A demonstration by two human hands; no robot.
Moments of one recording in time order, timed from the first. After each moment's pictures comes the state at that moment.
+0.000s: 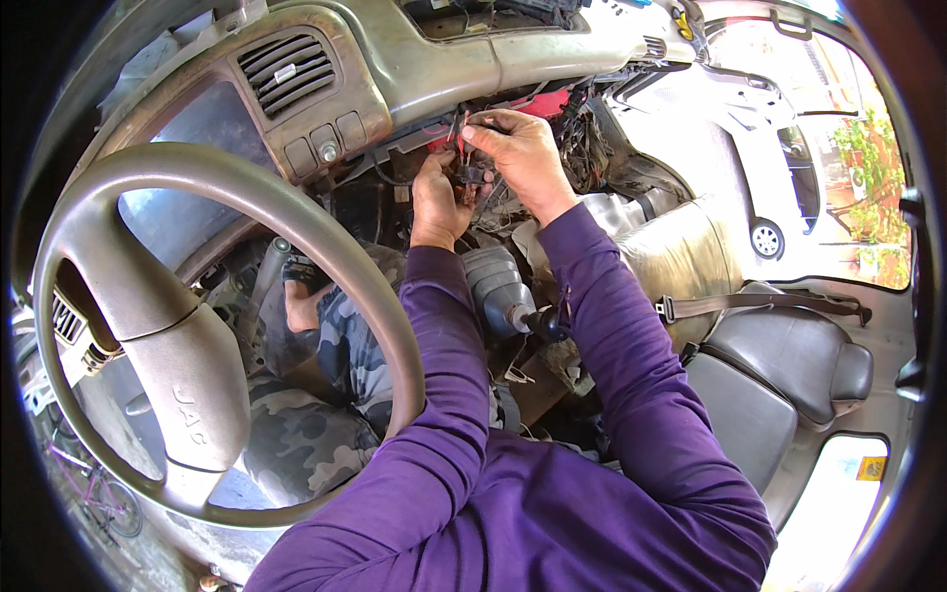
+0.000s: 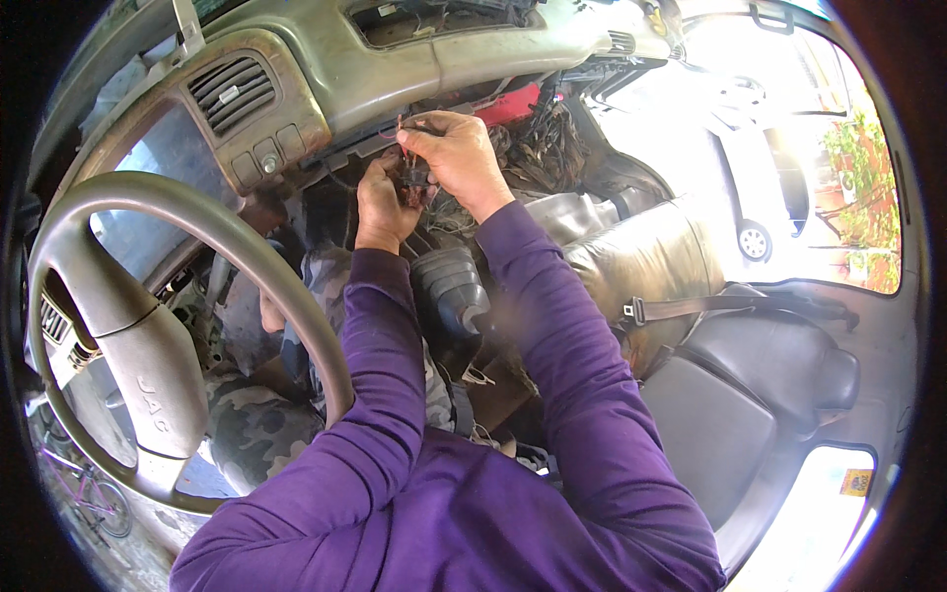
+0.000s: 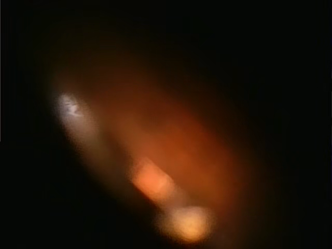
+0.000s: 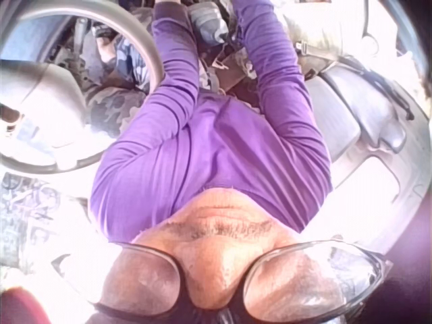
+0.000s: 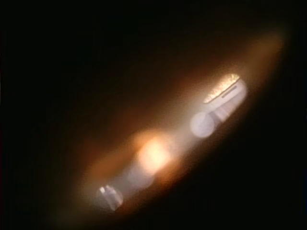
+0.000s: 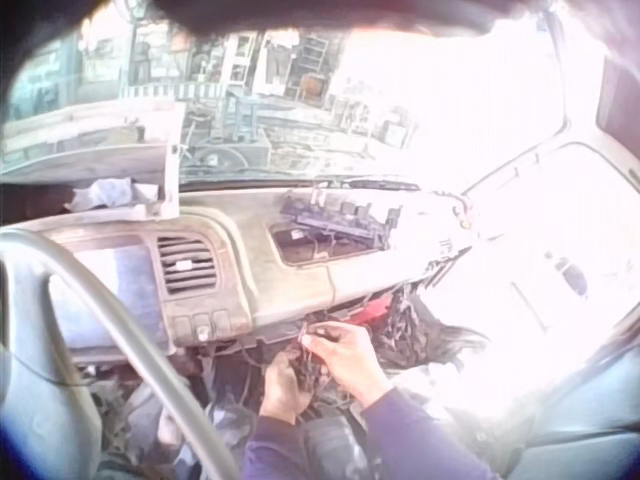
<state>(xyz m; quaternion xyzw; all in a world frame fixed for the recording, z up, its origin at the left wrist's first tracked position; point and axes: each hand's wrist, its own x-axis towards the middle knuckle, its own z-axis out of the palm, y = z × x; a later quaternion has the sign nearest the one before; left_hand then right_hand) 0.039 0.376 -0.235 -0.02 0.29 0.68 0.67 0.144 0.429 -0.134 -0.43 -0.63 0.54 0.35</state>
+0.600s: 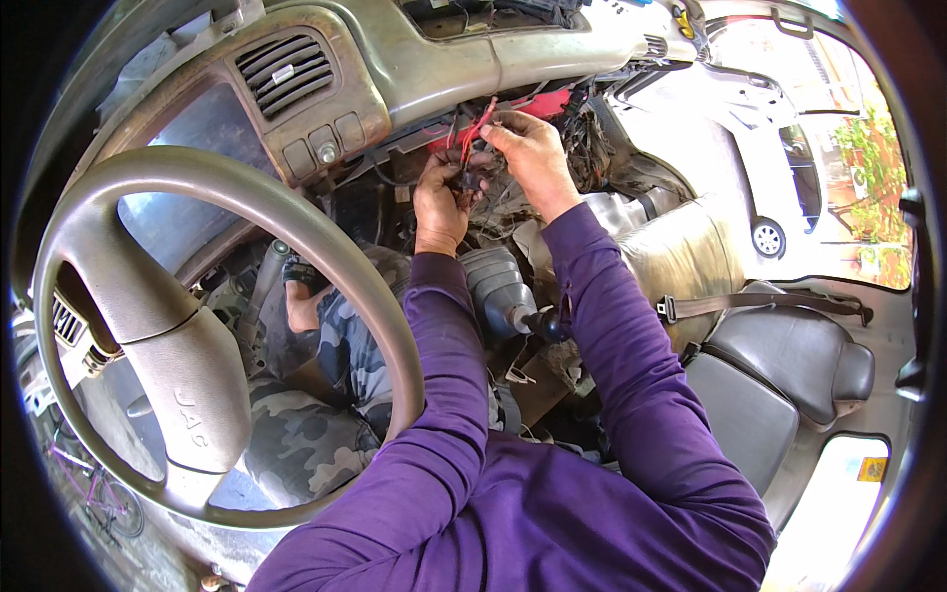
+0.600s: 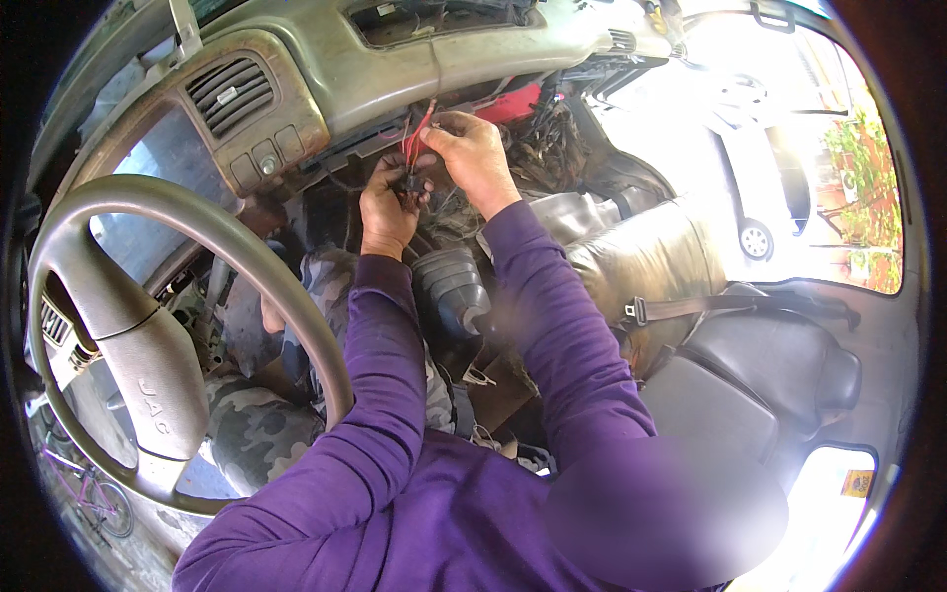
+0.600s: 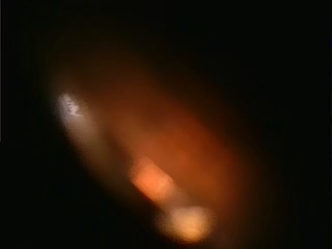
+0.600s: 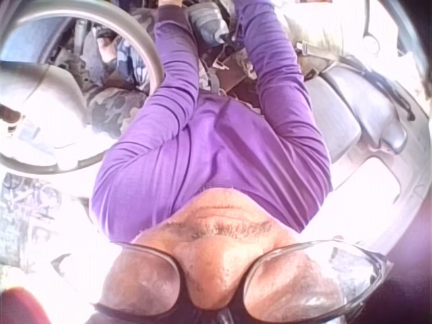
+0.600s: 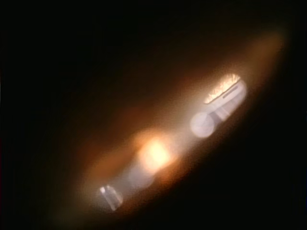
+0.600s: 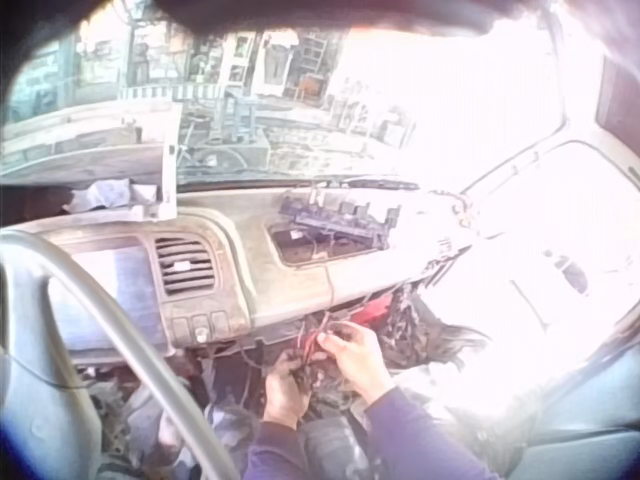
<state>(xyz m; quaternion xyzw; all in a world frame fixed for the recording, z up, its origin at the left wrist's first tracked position) 0.043 0.373 -0.269 0.05 0.27 0.72 0.64 0.153 0.434 -0.136 -0.51 -0.59 0.54 0.33</state>
